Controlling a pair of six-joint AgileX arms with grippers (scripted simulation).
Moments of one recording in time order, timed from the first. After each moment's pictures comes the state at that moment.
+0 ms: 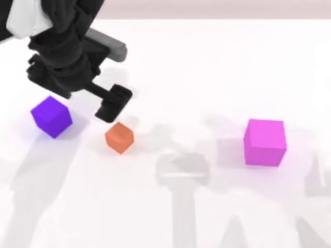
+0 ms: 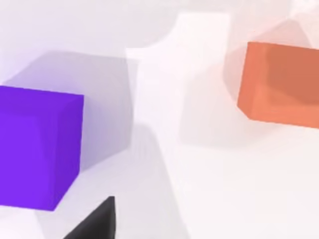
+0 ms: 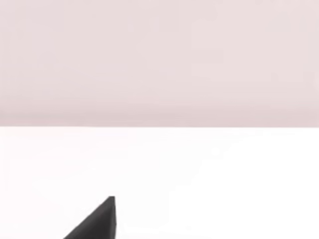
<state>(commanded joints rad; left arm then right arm) -0.39 1.86 1.51 -1.04 0.00 0.21 0.00 0.00 0.00 0.00 0.00 0.00</state>
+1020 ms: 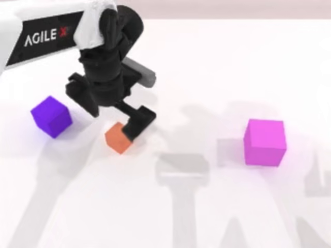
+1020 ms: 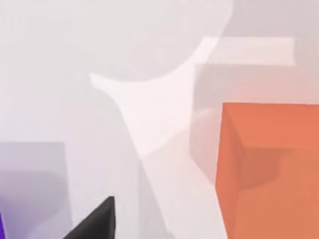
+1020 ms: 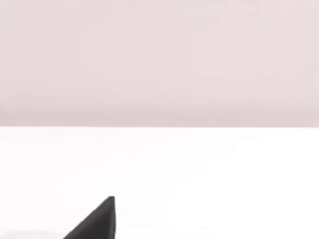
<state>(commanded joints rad) -0.44 2.18 1.67 -1.07 0.00 0.24 0.00 0.00 0.00 0.00 0.00 0.00</state>
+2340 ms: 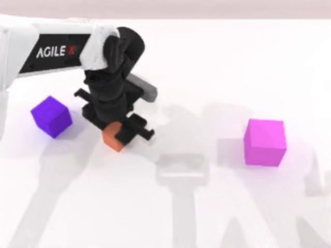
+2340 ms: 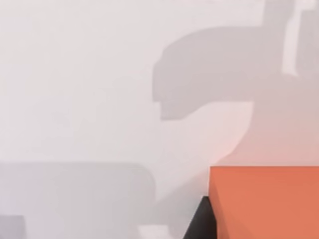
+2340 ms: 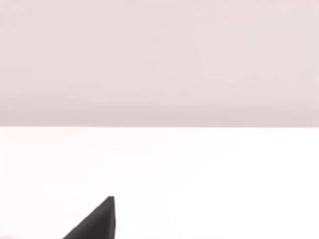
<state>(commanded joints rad) -0.45 2.25 1.56 -0.88 0.00 0.24 0.00 0.00 0.00 0.00 0.00 0.00</state>
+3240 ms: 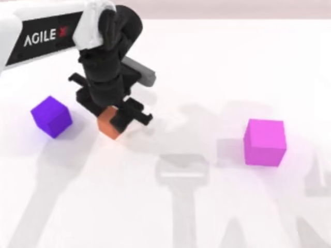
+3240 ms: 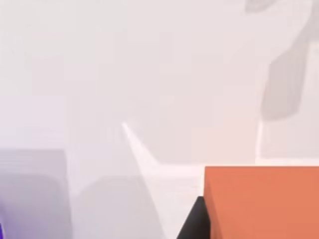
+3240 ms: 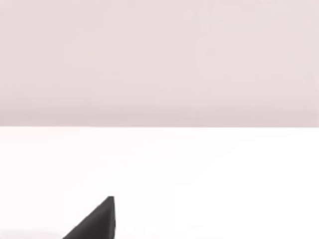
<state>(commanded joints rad) -0.43 2.17 1.67 -1.05 0.01 0.24 0.00 0.00 0.00 0.00 0.00 0.00</state>
